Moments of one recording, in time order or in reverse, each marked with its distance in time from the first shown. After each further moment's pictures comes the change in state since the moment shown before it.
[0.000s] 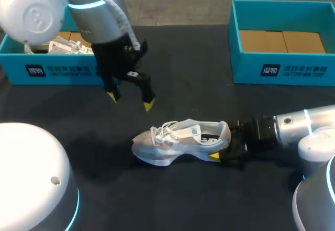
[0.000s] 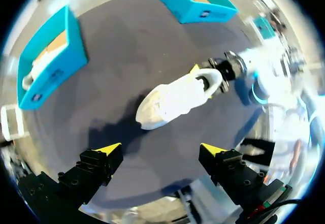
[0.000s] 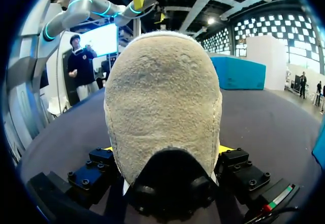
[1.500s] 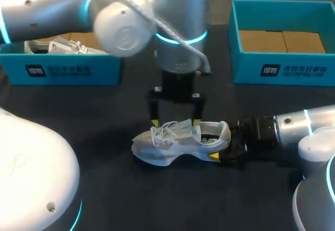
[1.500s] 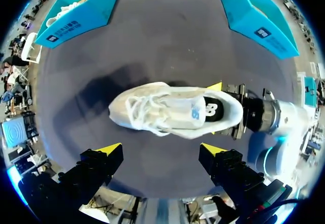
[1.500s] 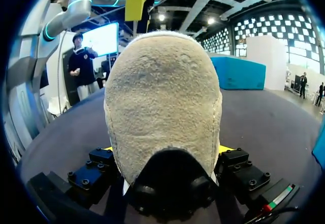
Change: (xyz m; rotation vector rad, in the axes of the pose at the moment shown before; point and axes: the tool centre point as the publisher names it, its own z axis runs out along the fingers) left arm 0.084 -0.039 0.091 -0.054 -0.198 -0.519; right arm 0.000 0.000 0.000 0.000 0.000 0.000
